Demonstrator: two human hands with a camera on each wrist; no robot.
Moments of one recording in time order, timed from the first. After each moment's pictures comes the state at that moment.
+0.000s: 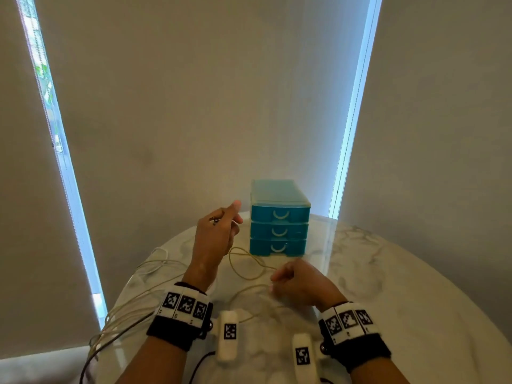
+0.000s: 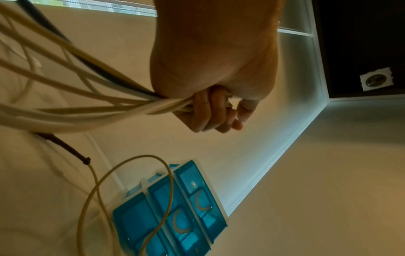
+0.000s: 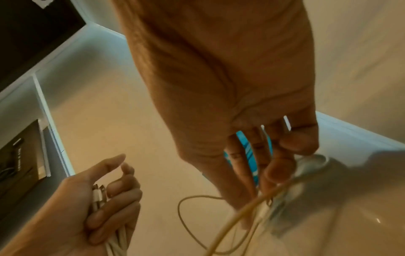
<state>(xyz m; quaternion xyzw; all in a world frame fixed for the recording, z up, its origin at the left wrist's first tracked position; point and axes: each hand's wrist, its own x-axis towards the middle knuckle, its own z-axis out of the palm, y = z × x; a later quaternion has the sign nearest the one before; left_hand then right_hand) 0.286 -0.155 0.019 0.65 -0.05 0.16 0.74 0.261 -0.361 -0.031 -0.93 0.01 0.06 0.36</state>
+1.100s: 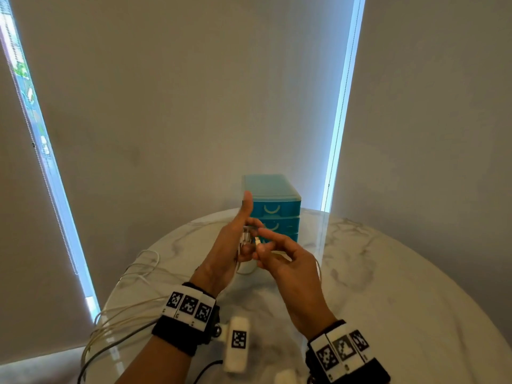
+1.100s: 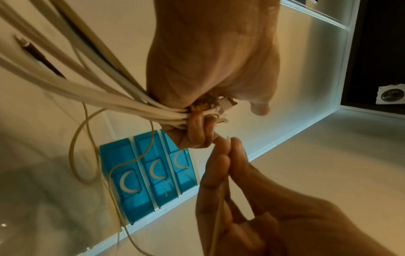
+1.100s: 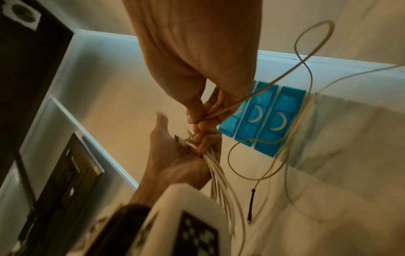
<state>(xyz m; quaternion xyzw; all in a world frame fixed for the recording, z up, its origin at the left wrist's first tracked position) 0.273 -0.192 0.014 0.61 -0.10 -0.06 0.78 0.204 -0.322 -0.017 -0.63 -0.07 -0.18 0.75</state>
